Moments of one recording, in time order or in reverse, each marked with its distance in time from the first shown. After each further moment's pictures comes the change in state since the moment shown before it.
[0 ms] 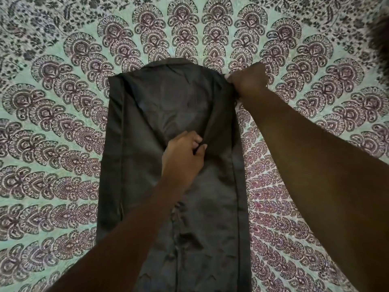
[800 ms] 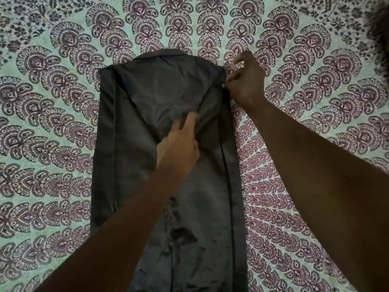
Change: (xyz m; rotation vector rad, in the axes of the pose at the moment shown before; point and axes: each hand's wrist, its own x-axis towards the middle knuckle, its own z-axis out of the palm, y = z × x) left_hand 0.004 0.012 -0.004 0.294 -0.209 -0.024; right_hand -0.014 0.044 -0.008 0.090 -0.077 -0.460
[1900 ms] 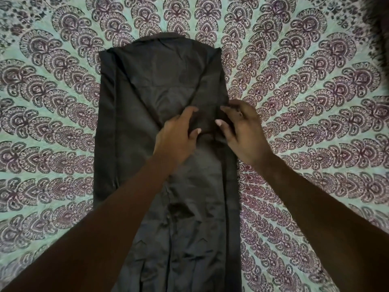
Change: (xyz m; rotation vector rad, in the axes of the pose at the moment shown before) left_hand -0.022 -0.013 0.008 -0.123 -0.022 0.068; right_hand -0.152 0.039 -0.035 -0.573 -0.158 -0.421
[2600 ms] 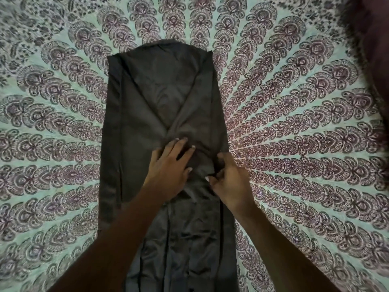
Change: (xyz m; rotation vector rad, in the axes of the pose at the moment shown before) left_hand -0.113 -0.026 0.020 0.579 0.040 0.324; right_hand -0.143 -0.060 0.010 0.329 -0.217 0.520
